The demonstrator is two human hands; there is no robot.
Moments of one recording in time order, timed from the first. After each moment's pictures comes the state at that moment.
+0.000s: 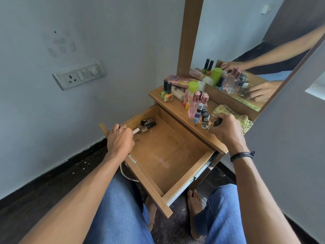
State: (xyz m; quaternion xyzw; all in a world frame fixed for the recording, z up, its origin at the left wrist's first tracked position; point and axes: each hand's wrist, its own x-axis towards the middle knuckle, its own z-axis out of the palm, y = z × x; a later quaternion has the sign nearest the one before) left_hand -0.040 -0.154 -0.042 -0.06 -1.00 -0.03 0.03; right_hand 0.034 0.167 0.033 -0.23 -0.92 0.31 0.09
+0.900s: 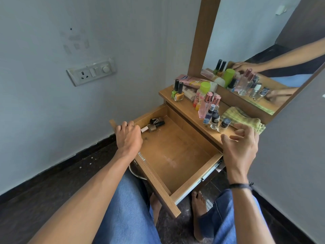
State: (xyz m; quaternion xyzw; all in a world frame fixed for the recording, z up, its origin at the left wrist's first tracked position) left_hand -0.035 -0.149 -0.035 -0.02 -1.00 0.01 0.05; right_hand 0.078 0.125 0.006 -0.29 -0.80 0.39 0.35
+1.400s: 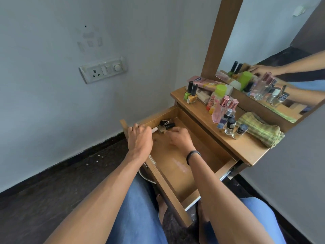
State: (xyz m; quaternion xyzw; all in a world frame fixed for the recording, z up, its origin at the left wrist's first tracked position) left_hand -0.041 -0.150 -0.046 -0.02 -1.00 -0.01 0.05; right_hand -0.042 0.003 -0.057 -0.19 -0.81 0.55 -0.10
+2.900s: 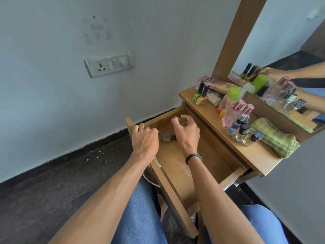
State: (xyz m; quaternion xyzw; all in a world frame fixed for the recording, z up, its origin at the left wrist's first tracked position) left_hand -0.044 -0.152 -0.045 -0.03 -1.00 0.04 0.00; right_hand -0.055 -0.017 -0.046 -0.19 -0.84 0.50 0.11
